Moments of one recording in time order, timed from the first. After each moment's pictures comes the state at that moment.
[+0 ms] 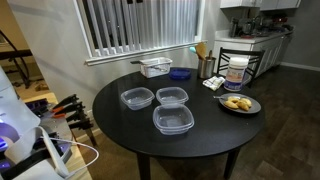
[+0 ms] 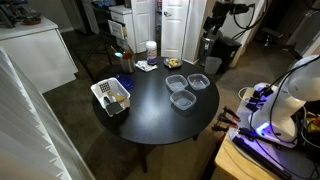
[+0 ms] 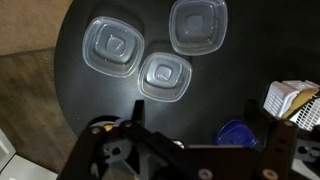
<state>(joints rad) -0.09 -0.42 -0.11 -2.33 0.02 2.04 0.03</state>
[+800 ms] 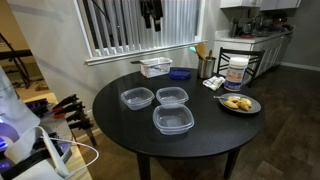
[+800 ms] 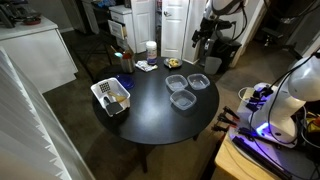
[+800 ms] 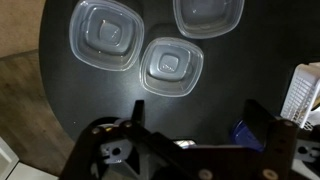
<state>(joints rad) -0.09 -0.17 -0.14 -2.32 0.07 2.31 0.03</state>
